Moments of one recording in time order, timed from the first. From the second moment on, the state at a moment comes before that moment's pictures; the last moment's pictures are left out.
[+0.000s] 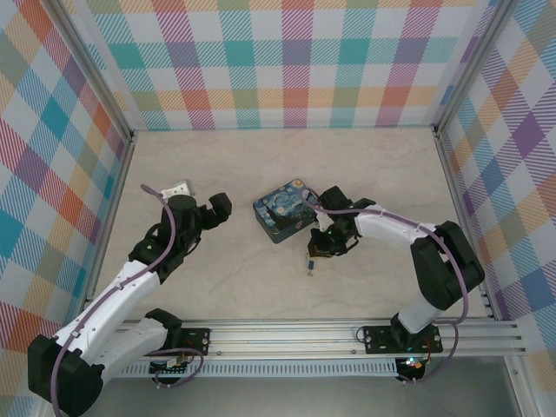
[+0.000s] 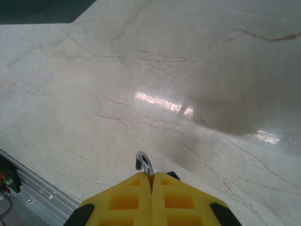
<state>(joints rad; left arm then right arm) -0.43 0.91 0.69 -0.30 -0.23 -0.68 0.58 1.62 0.97 -0.69 -0.45 0.46</state>
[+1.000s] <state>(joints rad) -0.43 0.91 0.68 -0.32 -0.23 -0.68 0.60 1.72 0.98 -0.65 -0.43 0.47</state>
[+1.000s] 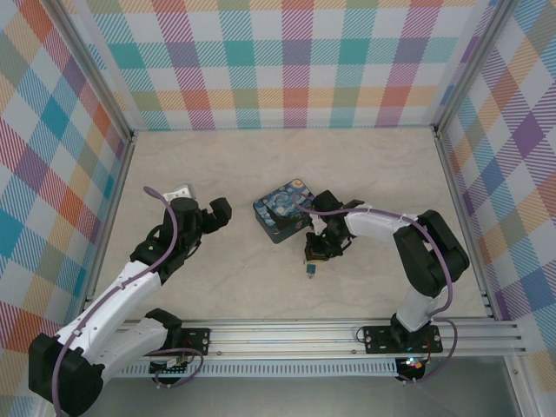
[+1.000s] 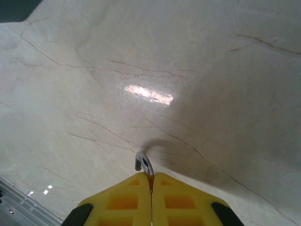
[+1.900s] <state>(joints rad) -0.42 0.87 0.70 -0.45 -0.36 -0.62 0.60 1.13 0.80 -0.49 -0.06 0.43</state>
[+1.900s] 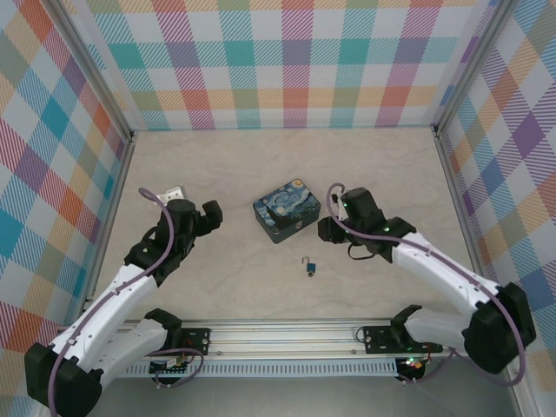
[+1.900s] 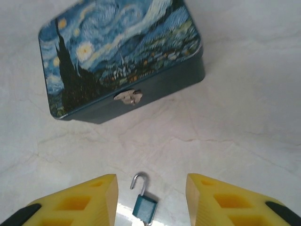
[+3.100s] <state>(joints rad) -0.32 1.03 0.56 -0.21 -0.57 -0.23 0.22 0.76 0.28 0.06 0.35 0.23</state>
